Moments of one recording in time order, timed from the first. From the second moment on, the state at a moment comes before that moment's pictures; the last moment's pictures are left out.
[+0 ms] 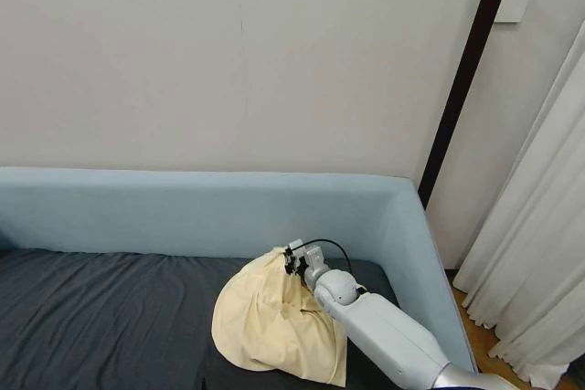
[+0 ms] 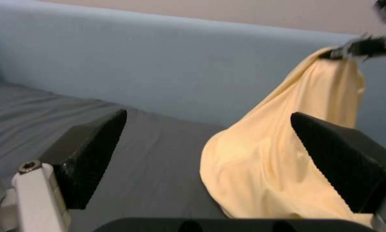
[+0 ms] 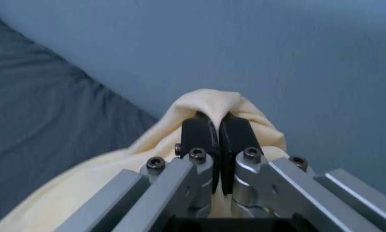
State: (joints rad) left arm 1.95 -1.51 -0.44 -1.94 -0.06 -0.57 -0.28; right arm -0.38 1.28 -0.43 1.24 0.61 -0.26 0.12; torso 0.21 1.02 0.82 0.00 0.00
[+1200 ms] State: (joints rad) left arm 1.91 -1.56 -0.46 -1.92 -0.11 -0.57 -0.31; right arm 0.26 1.50 -0.55 1.41 1.01 -0.22 0.21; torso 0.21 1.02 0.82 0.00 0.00
